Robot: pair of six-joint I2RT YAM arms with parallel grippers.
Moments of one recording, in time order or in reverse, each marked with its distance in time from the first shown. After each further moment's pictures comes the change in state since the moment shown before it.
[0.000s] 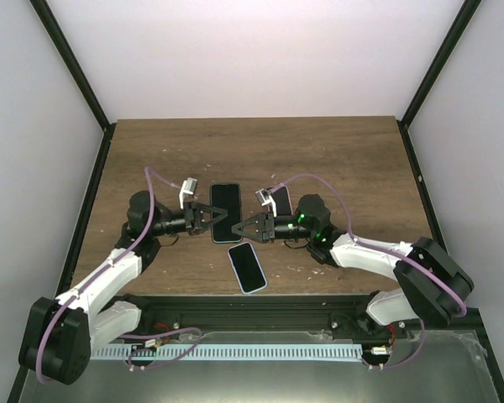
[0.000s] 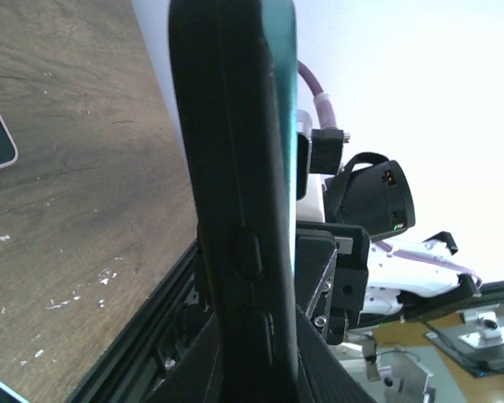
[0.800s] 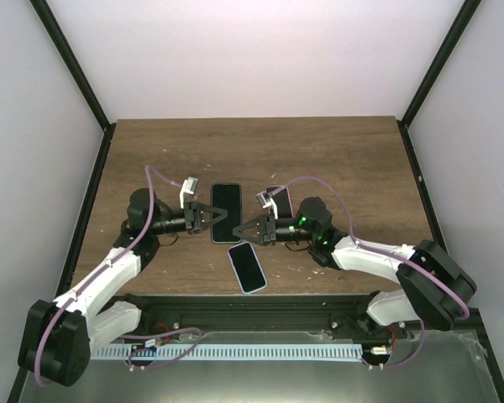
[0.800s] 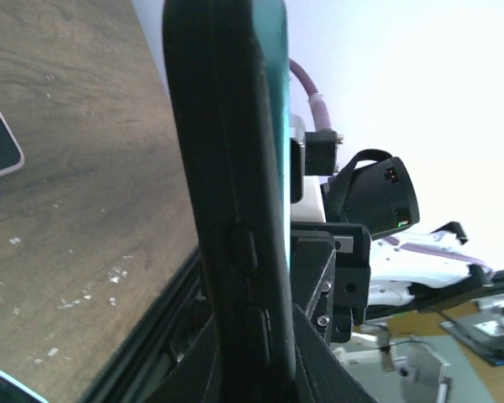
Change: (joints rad) left arm -0.006 -0.014 0.041 -0.111 0.008 0.129; right arm 0.011 -0.025 -0.032 0.002 0.018 0.063
